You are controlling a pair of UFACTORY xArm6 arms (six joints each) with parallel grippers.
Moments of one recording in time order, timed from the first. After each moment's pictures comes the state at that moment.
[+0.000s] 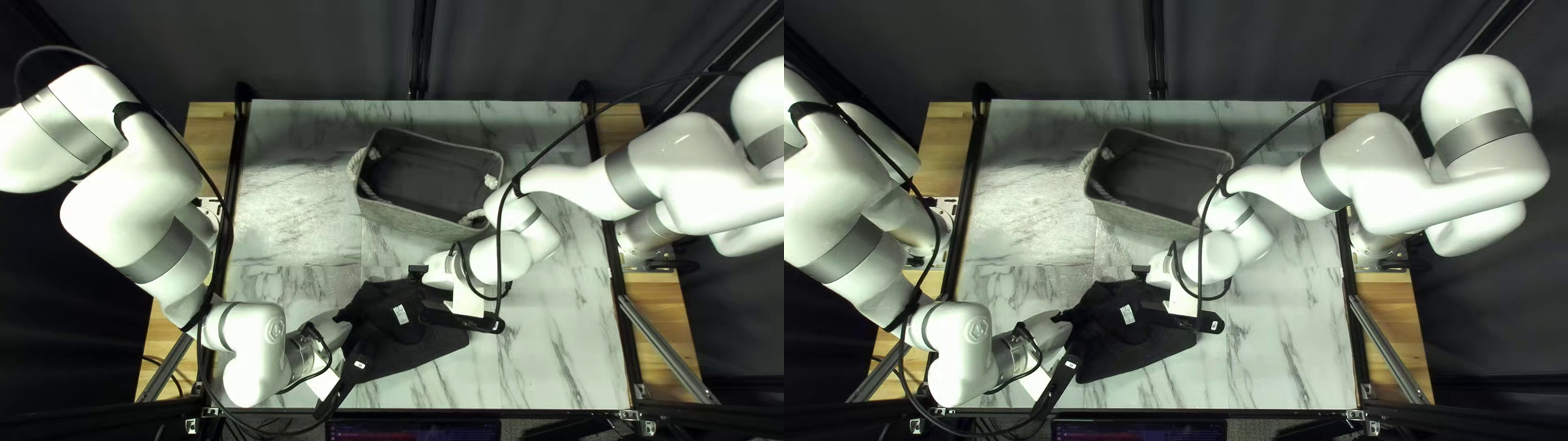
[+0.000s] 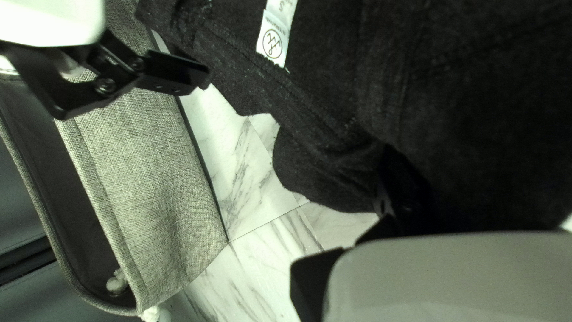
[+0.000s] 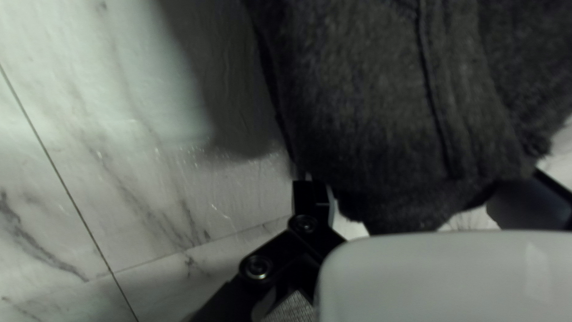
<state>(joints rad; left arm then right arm) -0.77 0.16 -0.78 0.98 0.82 -0.83 0.25 0.27 -0.83 -0.55 0.27 -0.74</state>
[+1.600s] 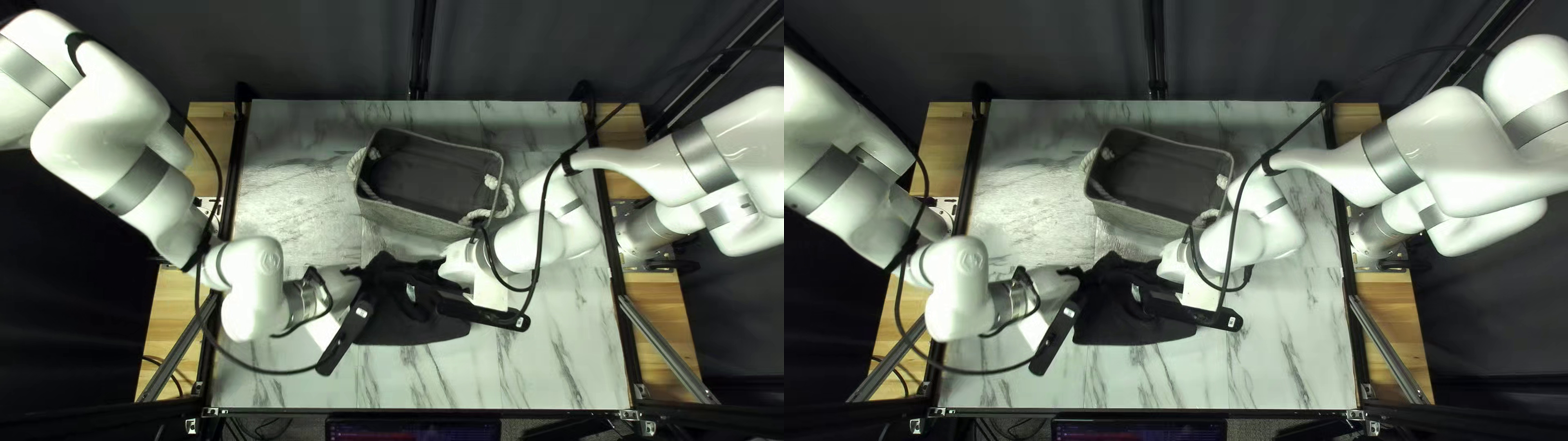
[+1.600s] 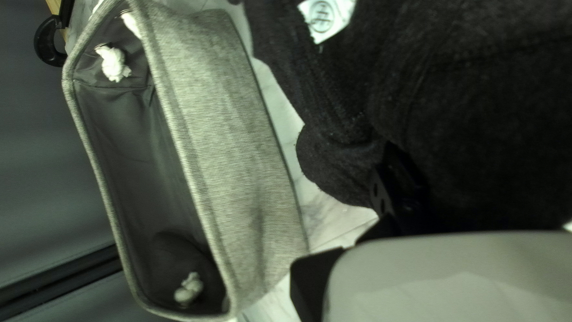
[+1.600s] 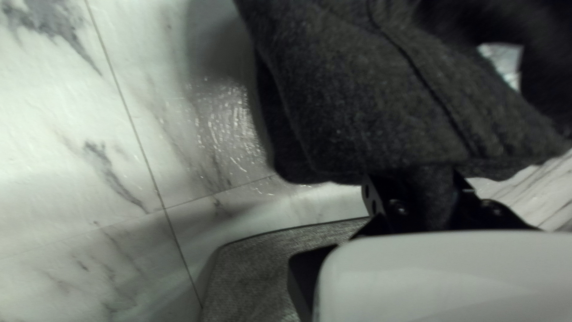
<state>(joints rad) -0.49 -0.18 -0.56 1.18 0.63 -0.68 0.28 0.03 -0.77 -0.25 0.40 -0.96</state>
